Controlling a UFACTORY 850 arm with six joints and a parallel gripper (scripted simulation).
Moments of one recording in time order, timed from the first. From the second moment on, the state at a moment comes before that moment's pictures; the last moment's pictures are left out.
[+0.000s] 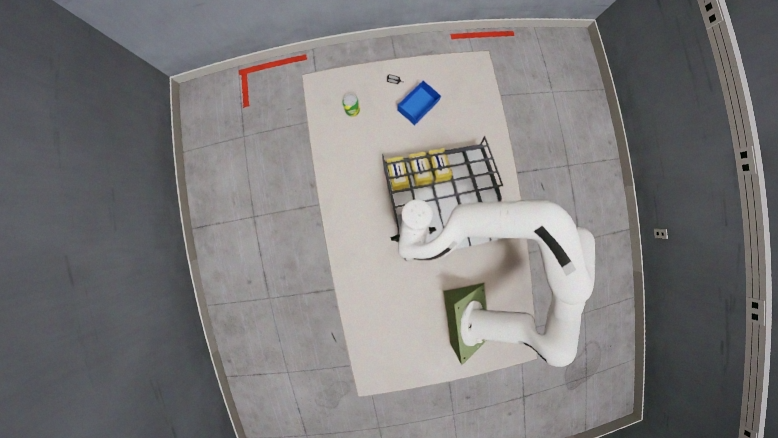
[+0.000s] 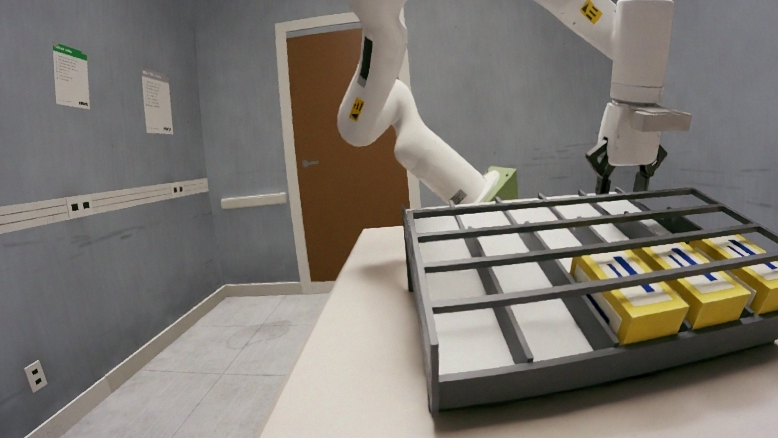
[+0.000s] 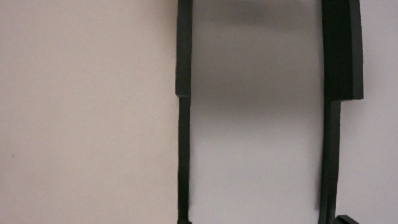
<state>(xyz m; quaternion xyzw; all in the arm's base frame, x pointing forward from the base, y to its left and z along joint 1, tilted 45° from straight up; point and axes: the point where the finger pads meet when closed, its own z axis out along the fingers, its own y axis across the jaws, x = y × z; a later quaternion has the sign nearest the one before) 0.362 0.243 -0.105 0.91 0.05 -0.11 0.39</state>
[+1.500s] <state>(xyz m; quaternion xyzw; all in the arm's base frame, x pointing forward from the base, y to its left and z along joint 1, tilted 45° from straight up) 0.362 0.243 -0.105 0.91 0.05 -0.11 0.39</state>
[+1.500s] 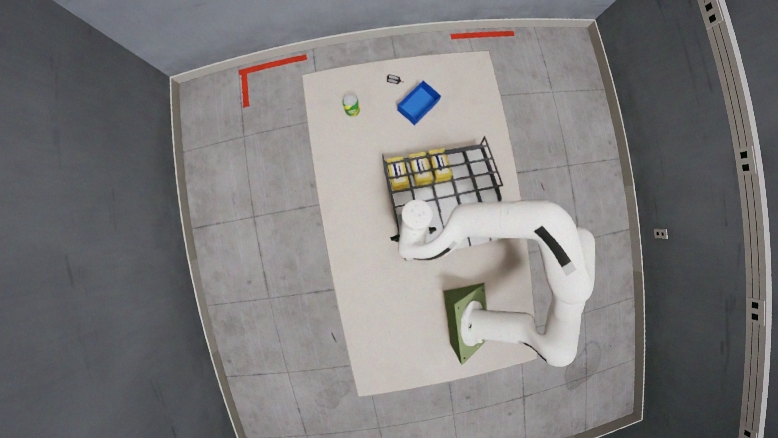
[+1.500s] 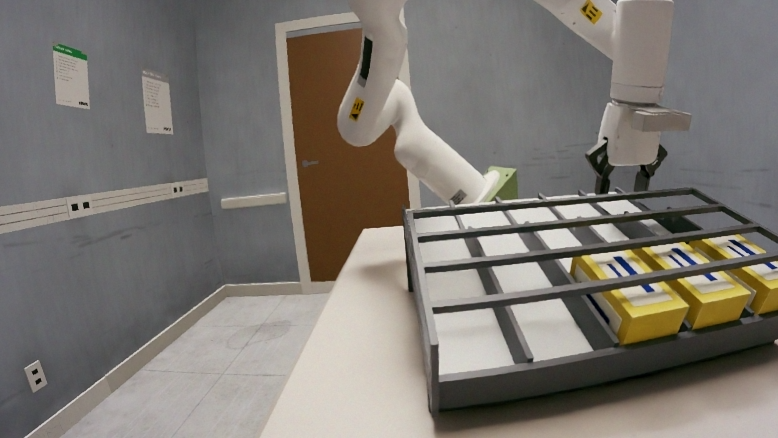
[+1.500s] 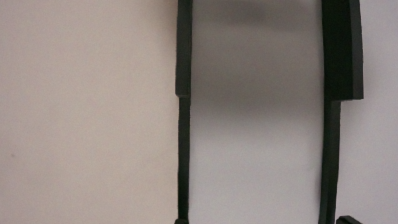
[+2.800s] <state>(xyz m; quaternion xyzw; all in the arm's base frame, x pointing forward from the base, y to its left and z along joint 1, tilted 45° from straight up) 0.362 0.243 -0.105 0.91 0.05 -0.11 0.39</state>
